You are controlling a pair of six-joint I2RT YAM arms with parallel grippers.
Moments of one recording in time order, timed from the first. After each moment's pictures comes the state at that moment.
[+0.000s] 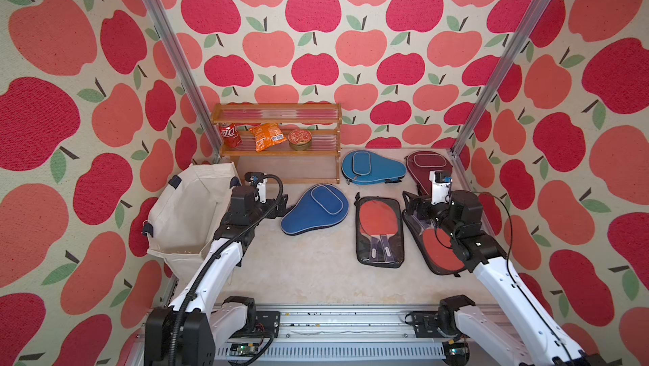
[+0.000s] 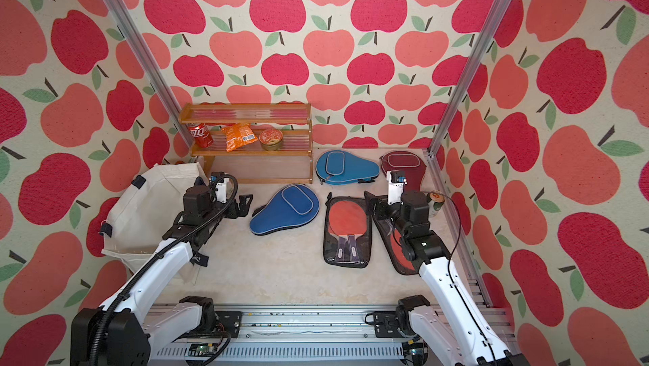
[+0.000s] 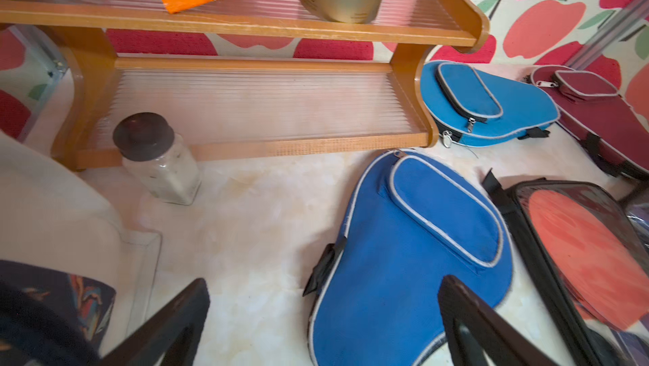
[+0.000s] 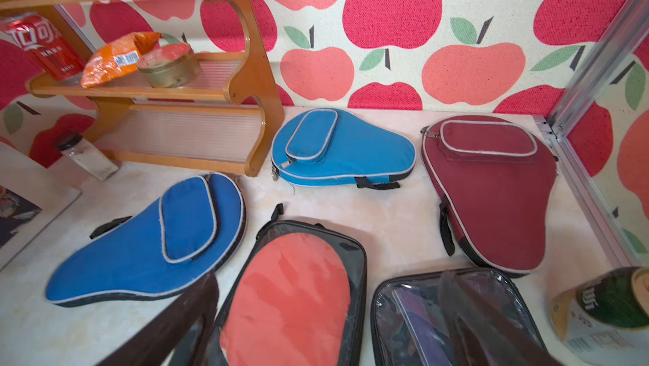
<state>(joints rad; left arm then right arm) -0.09 1.10 0.69 -0.11 0.16 -0.09 0.29 0.84 0.69 -0.21 -0.06 0.09</state>
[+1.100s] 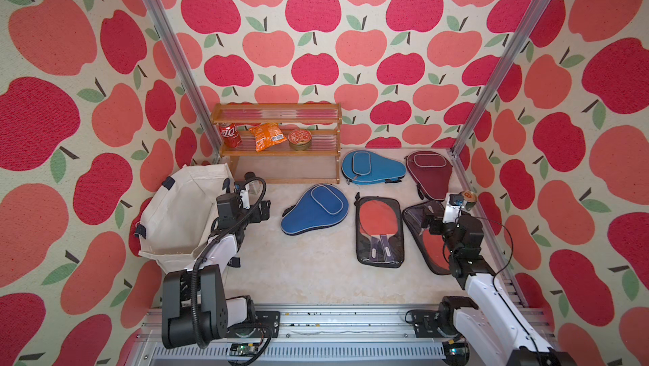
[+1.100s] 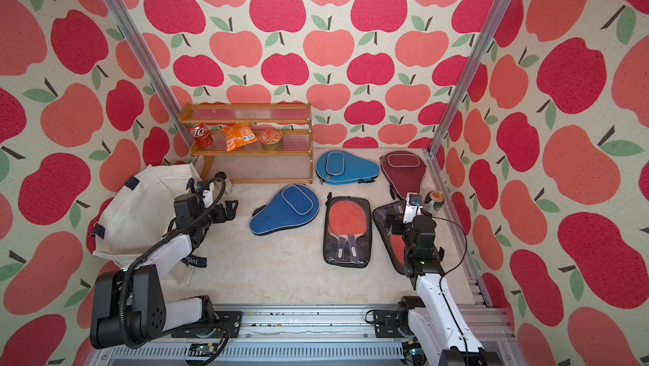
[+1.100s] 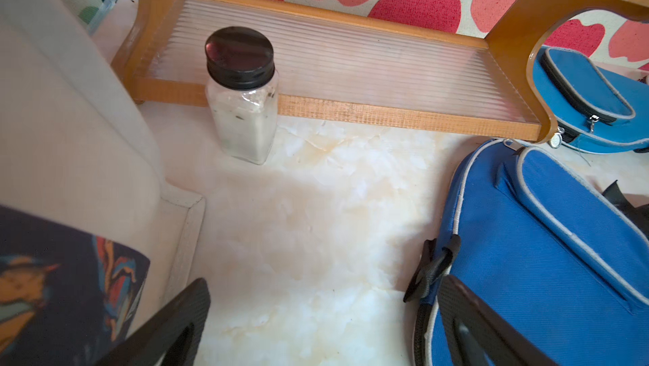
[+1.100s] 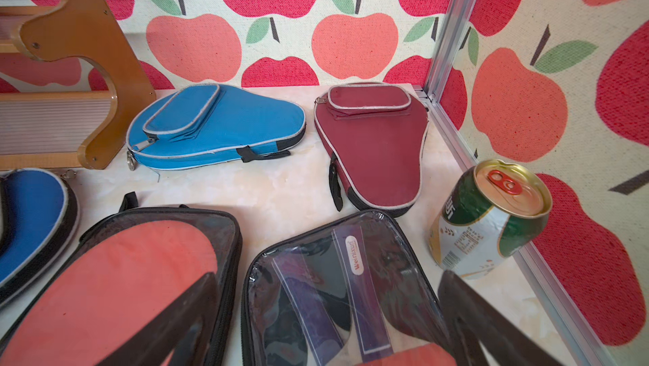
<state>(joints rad) 0.17 1.30 0.55 0.16 0.29 -0.03 0.05 0.81 0.30 0.20 0.02 0.00</state>
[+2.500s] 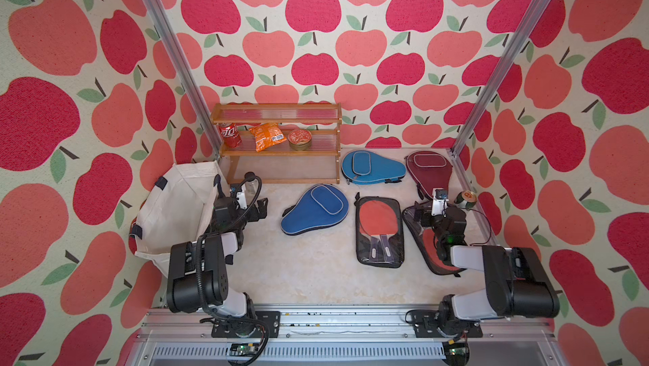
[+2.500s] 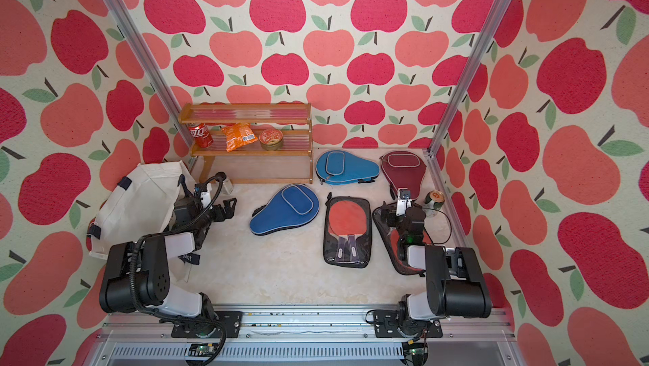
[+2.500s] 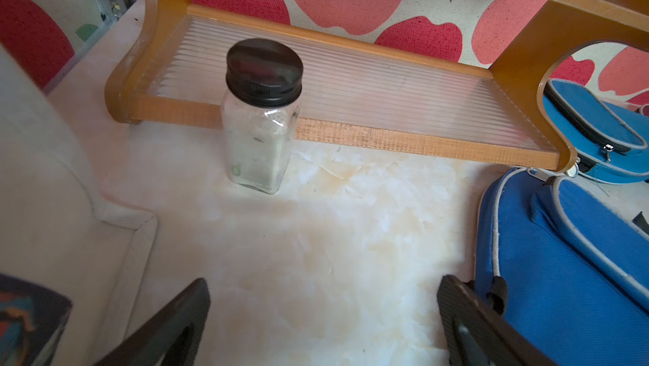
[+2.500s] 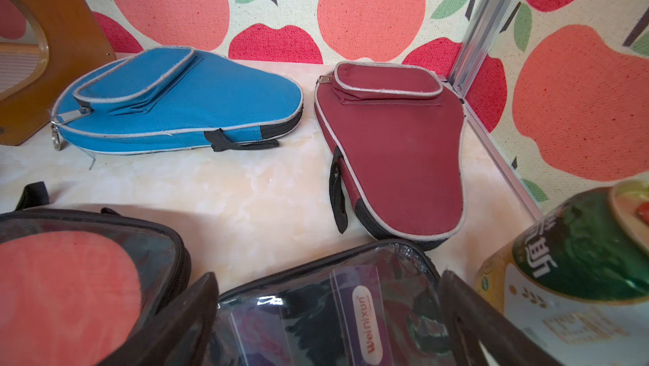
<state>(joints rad) 0.22 1.51 0.50 0.53 0.35 -0.06 0.04 1.46 0.32 0.81 -0.03 -0.08</state>
